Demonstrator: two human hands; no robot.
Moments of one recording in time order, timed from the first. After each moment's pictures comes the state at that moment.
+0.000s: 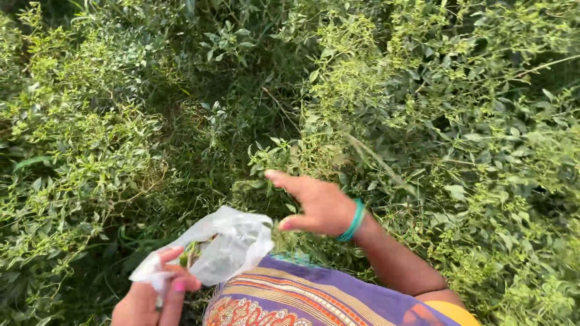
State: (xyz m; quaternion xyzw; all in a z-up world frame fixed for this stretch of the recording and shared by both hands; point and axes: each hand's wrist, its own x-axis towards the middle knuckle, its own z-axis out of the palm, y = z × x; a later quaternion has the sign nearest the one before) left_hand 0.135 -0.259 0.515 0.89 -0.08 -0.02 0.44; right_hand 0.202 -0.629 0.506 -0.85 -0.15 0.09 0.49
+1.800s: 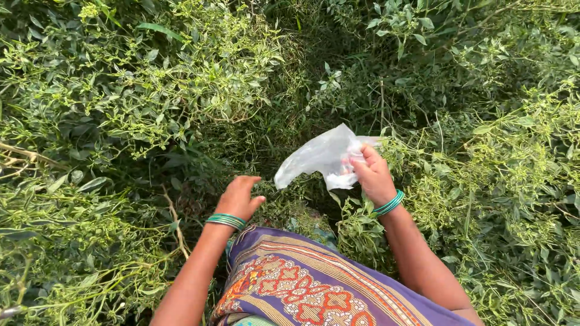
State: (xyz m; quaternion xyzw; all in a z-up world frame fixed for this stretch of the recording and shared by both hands) left_hand 0.220 -0.219 0.320 0.94 0.11 -0.17 0.28; right_hand 0.360 -0.552 0.304 -0.58 -0.02 0.27 0.76
